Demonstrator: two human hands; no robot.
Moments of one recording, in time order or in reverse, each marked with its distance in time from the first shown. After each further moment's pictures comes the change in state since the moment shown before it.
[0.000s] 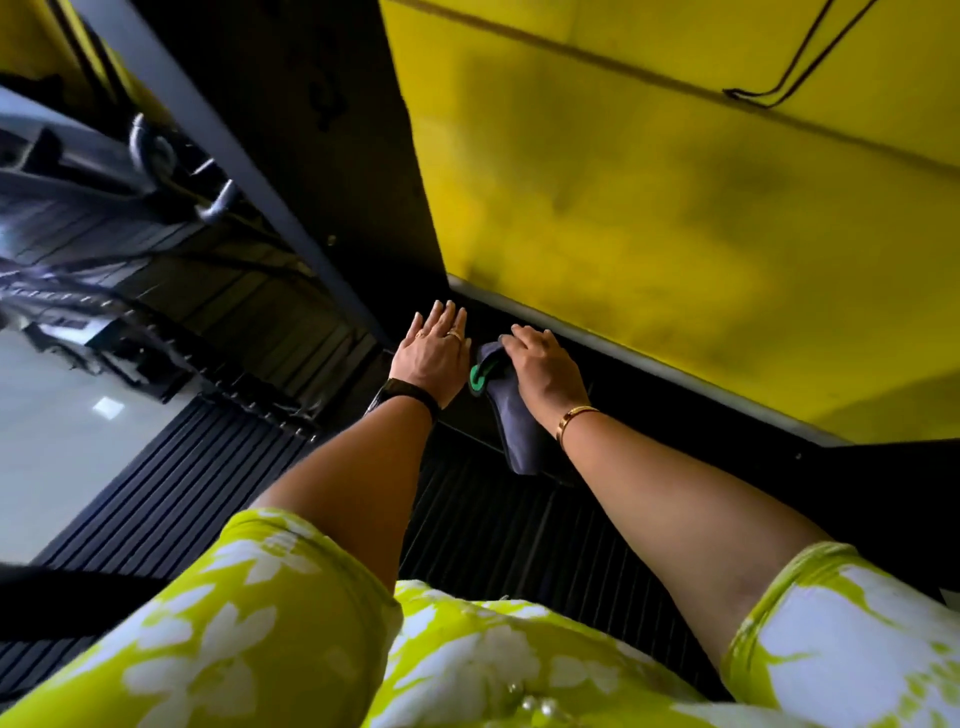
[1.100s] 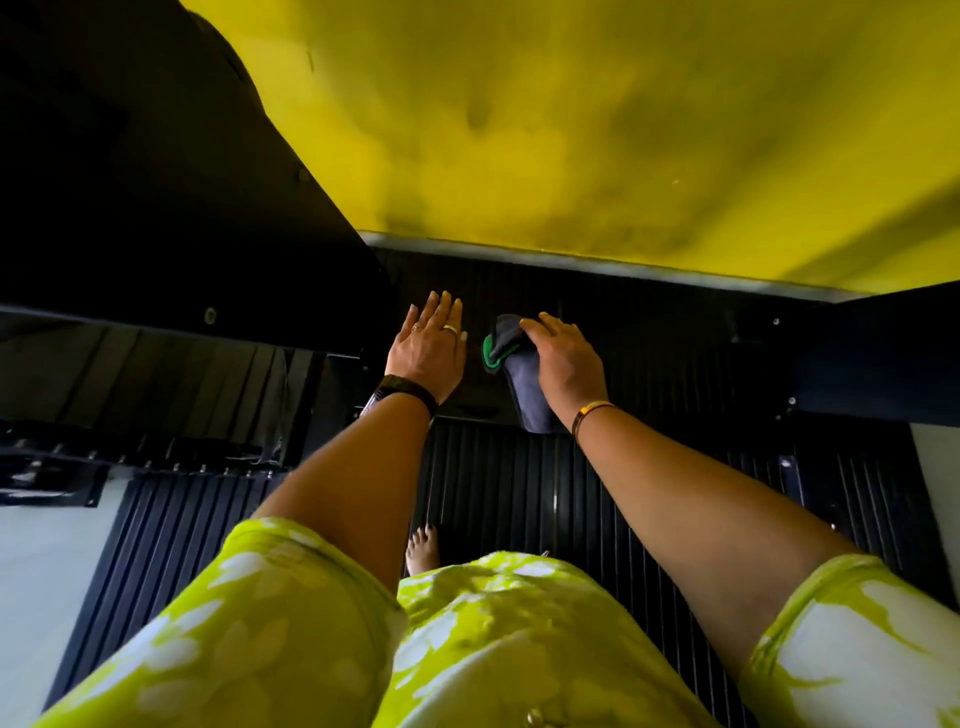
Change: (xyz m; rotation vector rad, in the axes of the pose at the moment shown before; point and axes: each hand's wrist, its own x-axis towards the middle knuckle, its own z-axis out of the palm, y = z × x) left_hand 0.172 -0.053 0.072 0.040 -0.202 0.269; right_hand 0.102 0.043 0.073 0.233 -0.076 0.519
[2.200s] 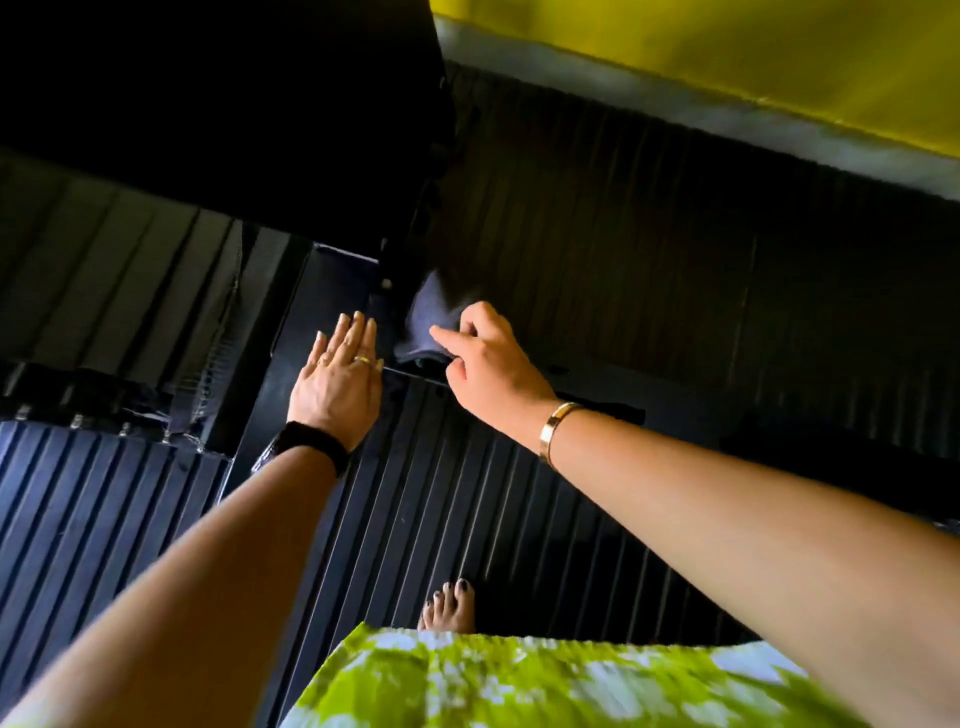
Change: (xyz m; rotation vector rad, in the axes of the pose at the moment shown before) left_hand 0.113 -0.306 0.451 -0.016 -0.077 -0.293; right_hand 0.221 0.003 0.498 0.238 -0.211 -0.391
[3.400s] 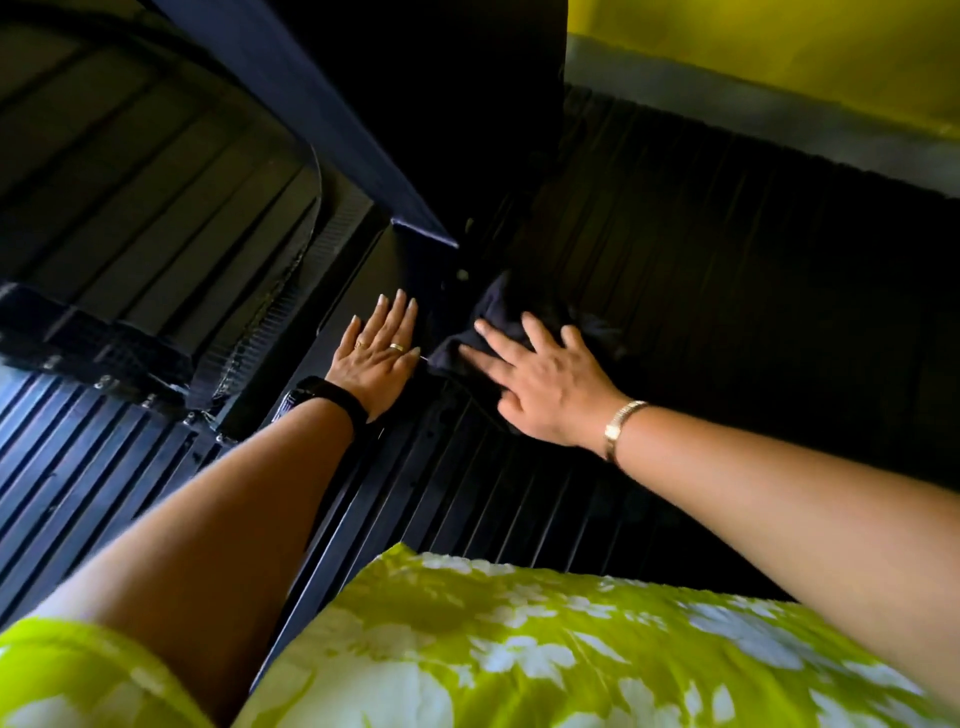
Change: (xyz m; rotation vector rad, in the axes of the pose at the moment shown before) left_hand 0.050 -0.072 0.090 -0.025 -0.086 -0.104; right_hand 0.050 0.073 0.099 -0.753 -0.261 -0.377
